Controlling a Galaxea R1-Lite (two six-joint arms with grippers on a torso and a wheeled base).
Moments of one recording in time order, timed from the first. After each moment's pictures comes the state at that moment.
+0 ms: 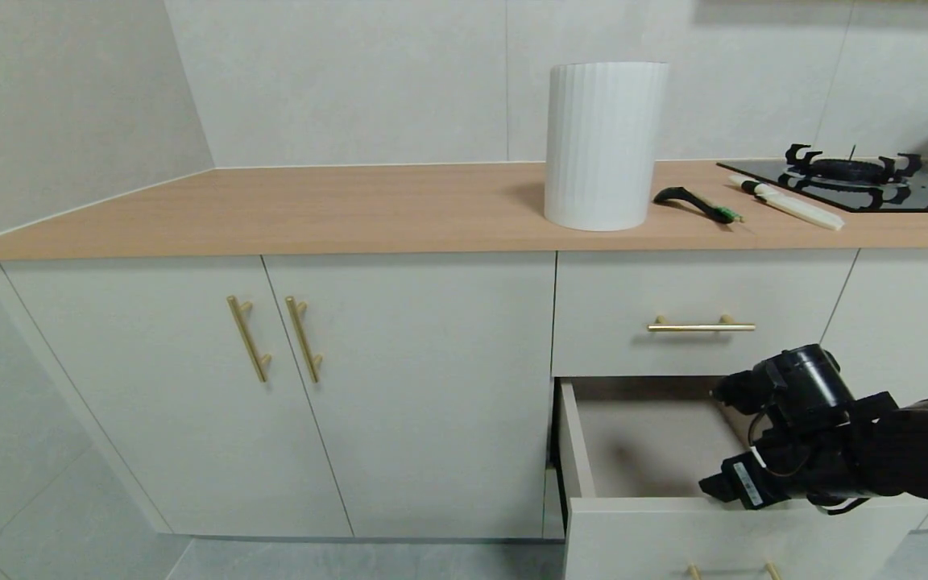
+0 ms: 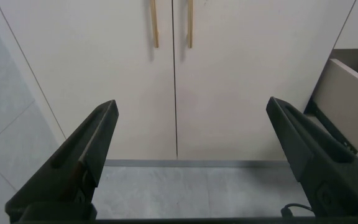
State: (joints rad) left arm 0.00 0.00 0.00 0.00 0.01 0.00; right arm 0.29 1.87 -0.70 -0.19 -0.18 -0.04
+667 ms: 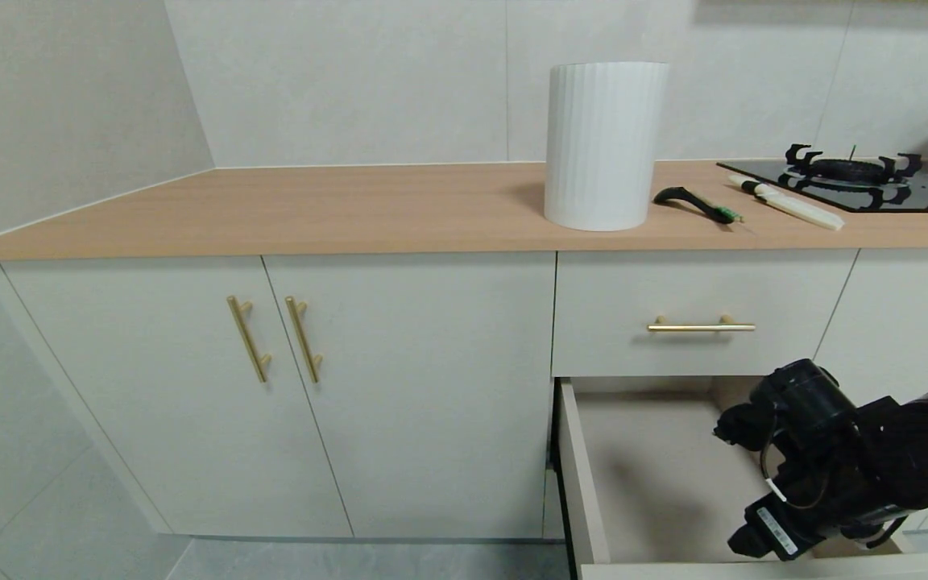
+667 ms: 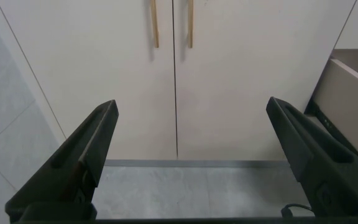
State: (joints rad) left arm 0.00 0.00 0.00 0.00 0.01 0.00; right arm 0.33 1.81 -0.73 0.14 -0.19 -0.10
